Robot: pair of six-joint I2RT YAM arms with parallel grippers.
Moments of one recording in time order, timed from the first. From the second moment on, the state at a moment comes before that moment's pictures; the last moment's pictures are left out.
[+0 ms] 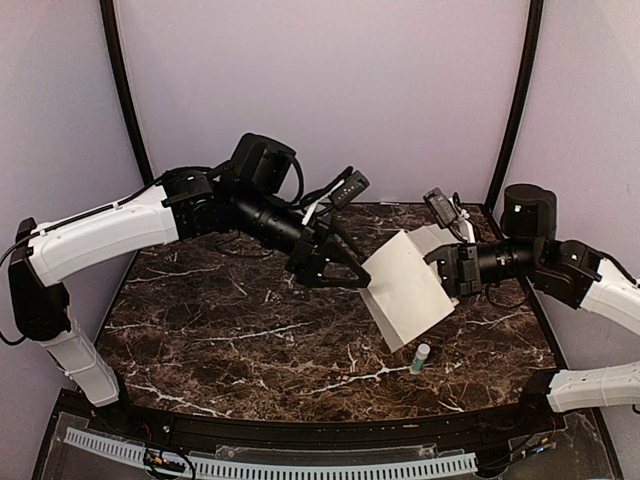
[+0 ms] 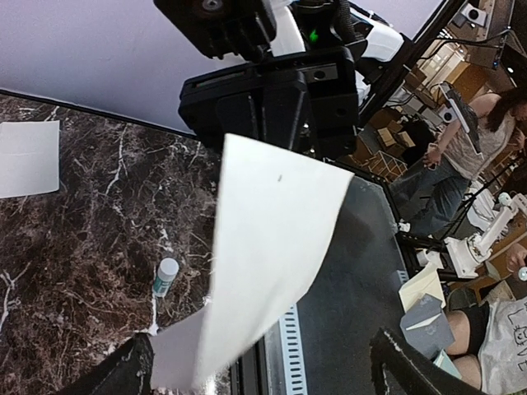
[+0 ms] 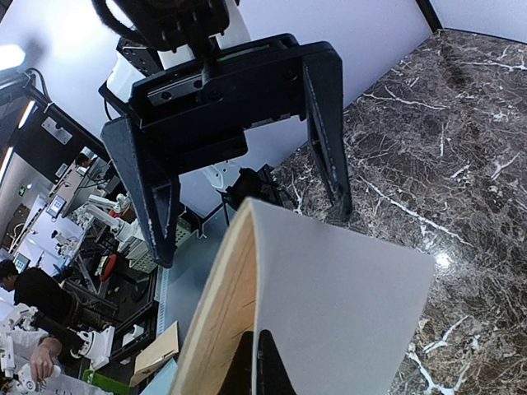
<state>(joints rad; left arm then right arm) -0.98 1.64 1.61 -0.52 0.80 -0.09 0.76 0.92 0.87 -0.25 -0.81 0.51</state>
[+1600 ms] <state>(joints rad) -1.00 1.60 1.52 -0.54 0.81 -0.06 0.82 0.96 0.87 -0.24 -0.79 0.52</state>
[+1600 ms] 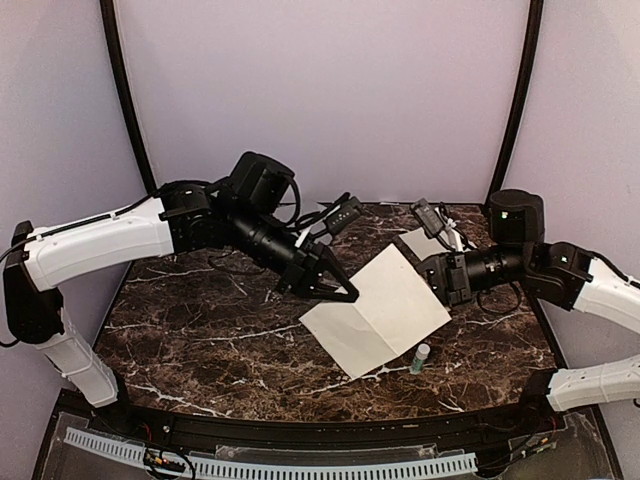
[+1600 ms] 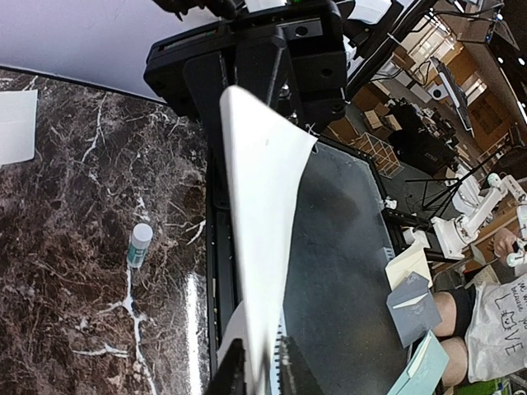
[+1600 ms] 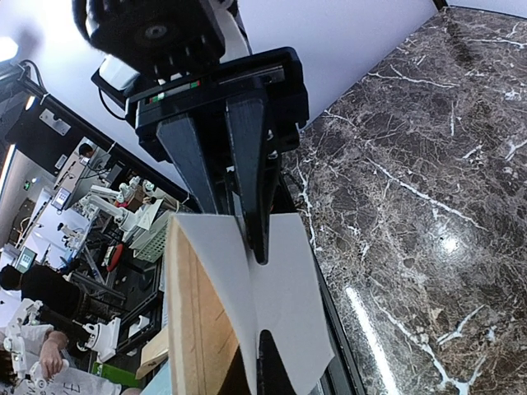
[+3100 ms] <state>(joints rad) -1.00 1.43 1.27 -0.37 0.75 -0.24 0.82 0.85 0.73 0.03 -0.75 0.61</state>
